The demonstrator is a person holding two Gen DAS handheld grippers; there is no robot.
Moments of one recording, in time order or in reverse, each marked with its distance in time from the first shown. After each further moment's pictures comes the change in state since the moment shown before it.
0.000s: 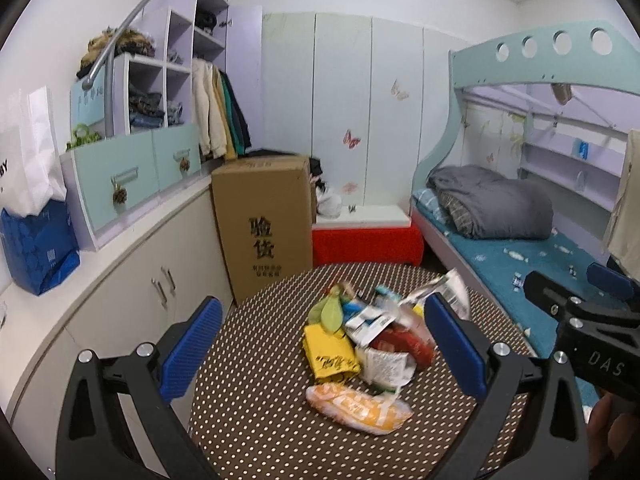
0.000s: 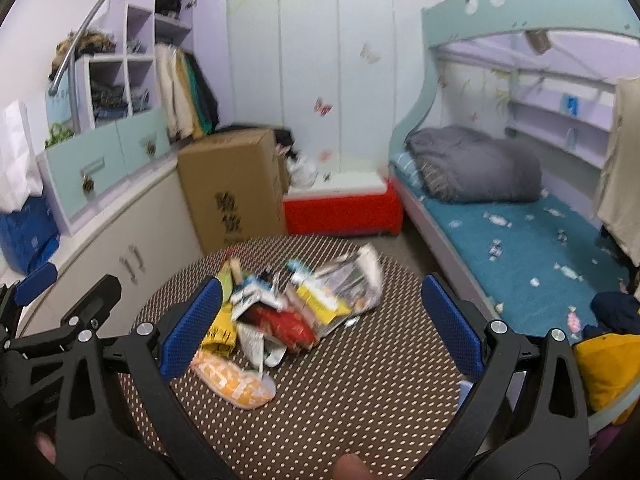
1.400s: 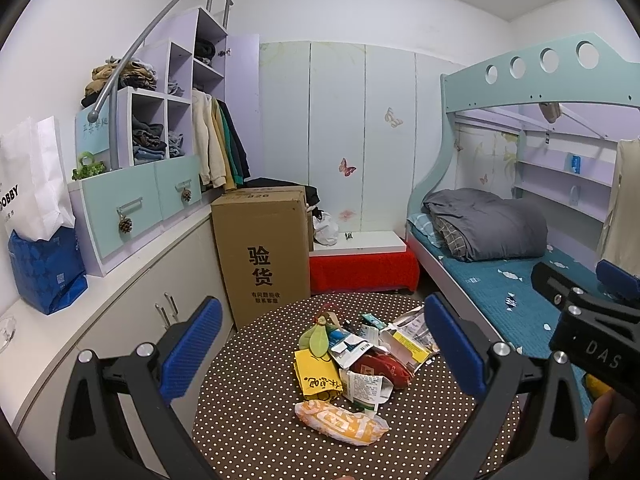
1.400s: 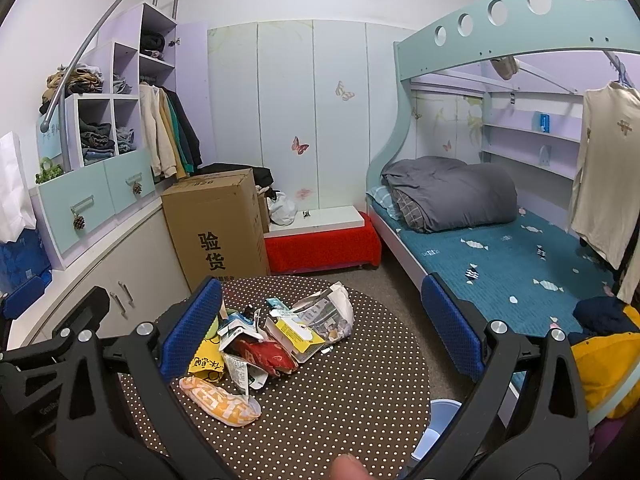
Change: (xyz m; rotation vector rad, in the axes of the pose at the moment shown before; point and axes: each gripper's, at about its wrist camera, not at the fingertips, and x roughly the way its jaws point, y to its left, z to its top) left arm -0.054 -0.025 0.024 0.019 -0.114 -0.004; right arm -0.064 -0.021 0.023 0.045 -0.161 -0.083
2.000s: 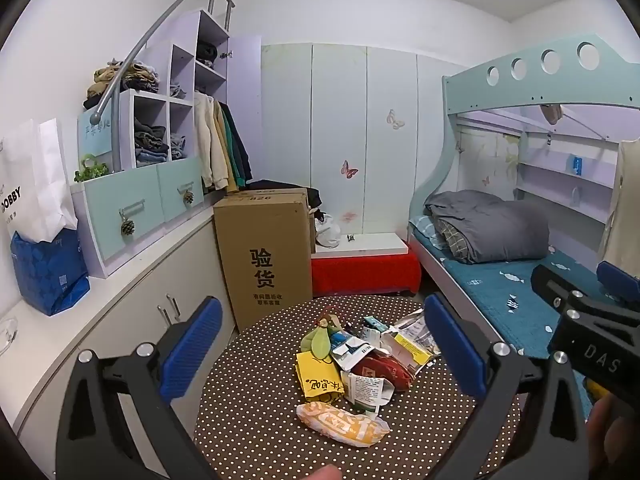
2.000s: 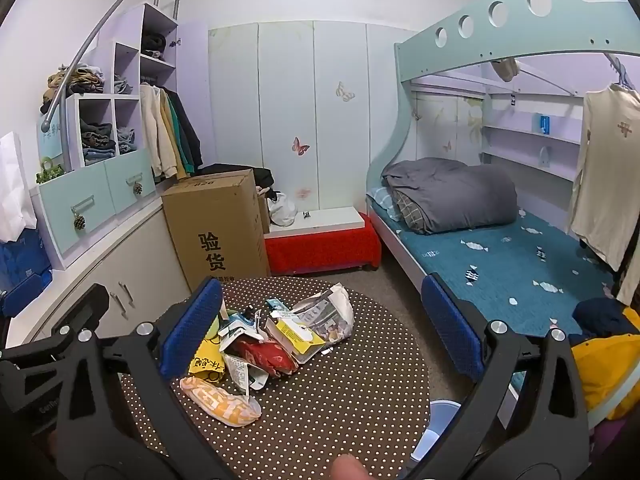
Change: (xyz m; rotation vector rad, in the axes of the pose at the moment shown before) left arm -0.001 0.001 0.000 -0.004 -0.010 0.011; right arm -0.002 0.001 0.000 0.001 -0.005 0.002
